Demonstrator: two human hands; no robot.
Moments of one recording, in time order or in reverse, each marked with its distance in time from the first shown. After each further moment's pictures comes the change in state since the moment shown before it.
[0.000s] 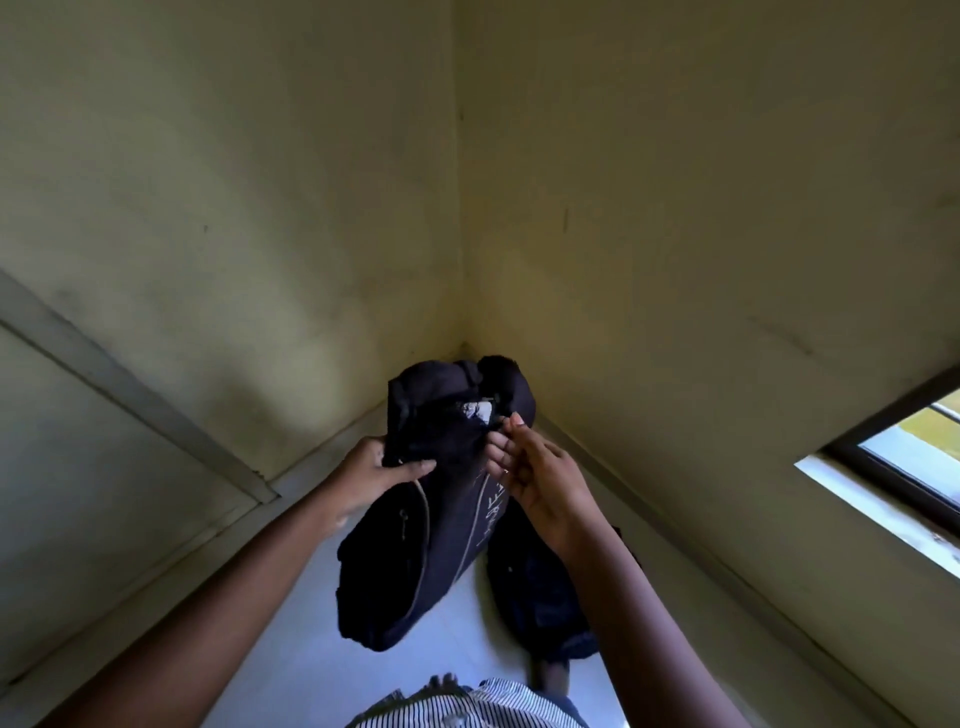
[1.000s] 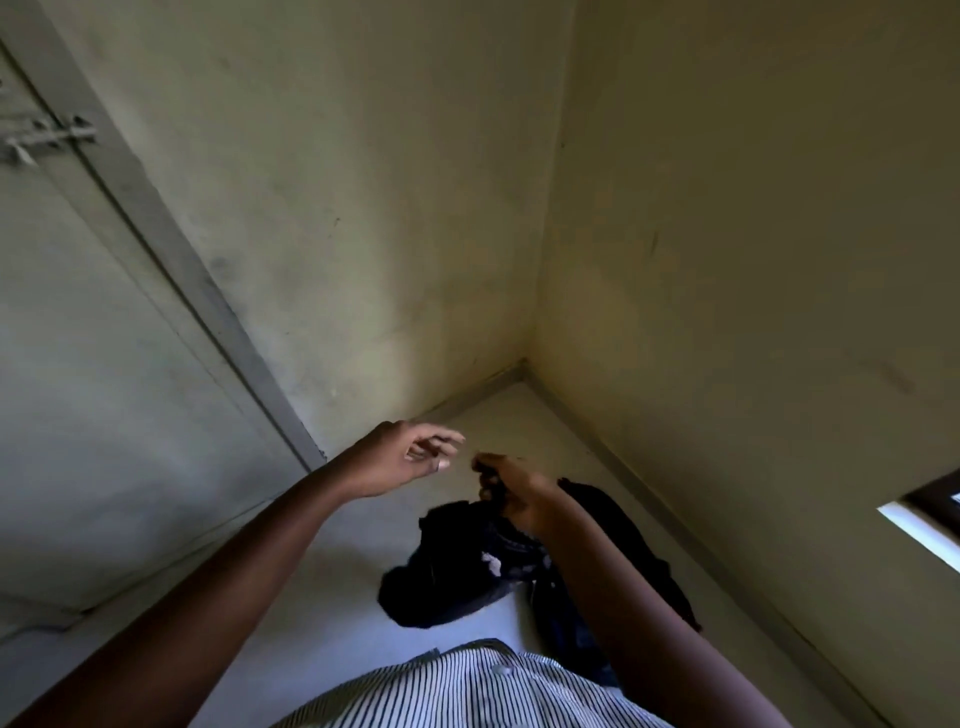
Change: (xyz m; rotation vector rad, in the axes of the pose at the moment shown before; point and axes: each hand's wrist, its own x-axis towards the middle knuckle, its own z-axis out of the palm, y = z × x) left_hand -0.067 -0.024 -0.085 0.489 -0.074 0.226; right_hand 0.008 0.093 0.084 -0.583 -0.101 0.356
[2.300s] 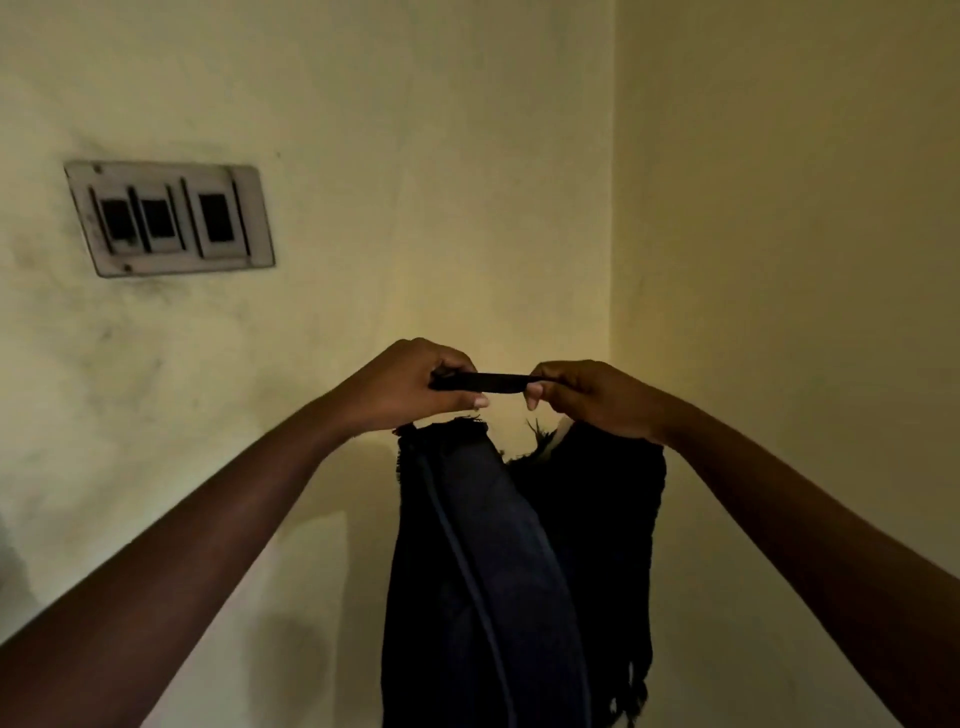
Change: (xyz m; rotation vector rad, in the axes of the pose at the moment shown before) left_hand 0.274 0.231 -0.360 0.472 0.573 0.356; right_hand 0.051 -0.560 -0.077 -1.237 0.014 -1.328
